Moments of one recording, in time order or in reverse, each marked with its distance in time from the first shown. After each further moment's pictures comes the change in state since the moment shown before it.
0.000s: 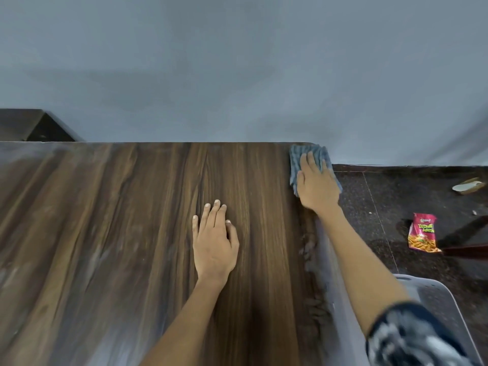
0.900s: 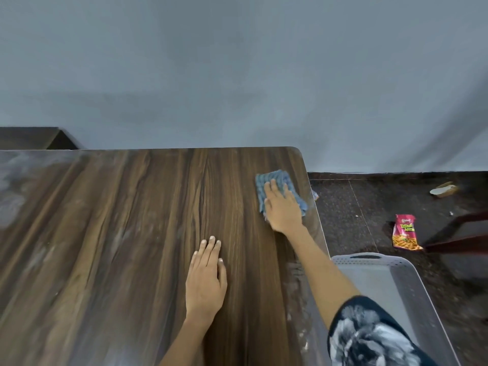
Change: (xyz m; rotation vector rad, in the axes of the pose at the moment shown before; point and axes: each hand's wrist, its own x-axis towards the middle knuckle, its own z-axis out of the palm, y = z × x) left_hand -0.116 -0.033 -0.030 -0.042 -0.110 0.077; right_hand -0.093 -0.041 0.013 0.022 -0.048 -0.132
